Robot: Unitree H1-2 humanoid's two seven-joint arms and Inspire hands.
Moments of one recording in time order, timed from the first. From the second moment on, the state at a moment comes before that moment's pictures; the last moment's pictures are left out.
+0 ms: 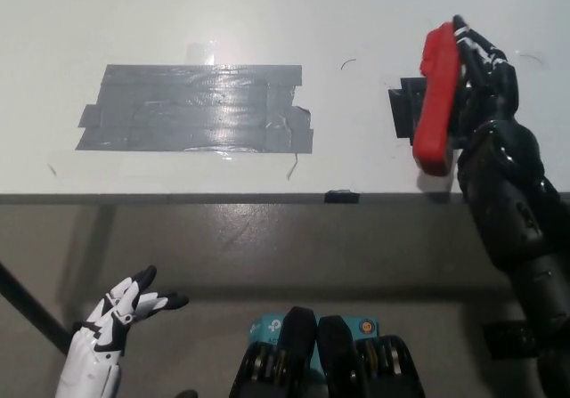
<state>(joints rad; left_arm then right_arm) 0.21 0.33 -0.21 -0.41 0.55 -0.44 0.35 -0.90 -0.17 0.14 0.72 0.65 0.09 -0.56</state>
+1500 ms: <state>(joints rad) 0.16 0.33 -0.19 -0.39 0.51 -0.44 0.34 -1.14 -0.29 0.83 1.15 0.05 0.10 -0.11</state>
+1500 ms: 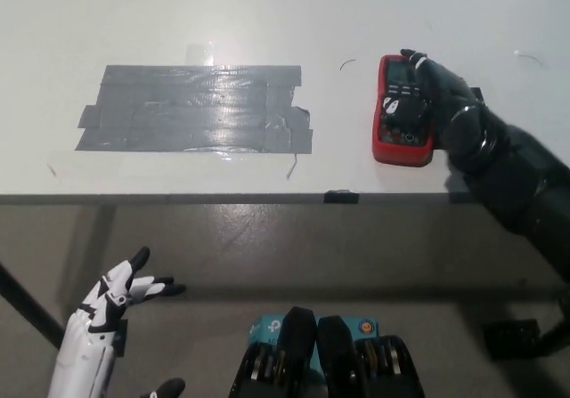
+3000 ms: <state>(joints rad) -0.02 0.29 -0.16 -0.25 0.37 -0.39 0.25 -0.32 -0.58 0.29 -0.55 -0.05 0.26 0.09</state>
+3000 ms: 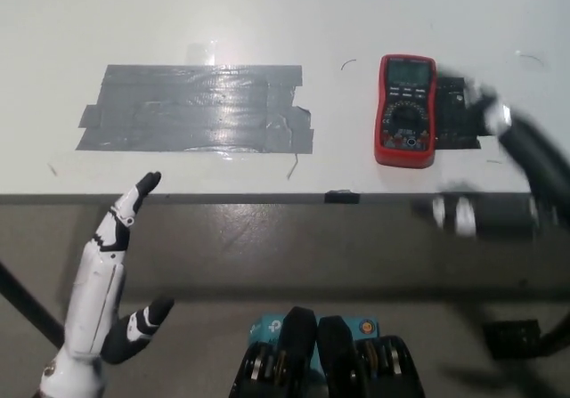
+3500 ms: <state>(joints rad) 0.10 0.26 -0.13 -0.17 0.15 -0.29 0.12 0.01 -0.28 0.25 -0.25 -0.12 0.09 0.06</state>
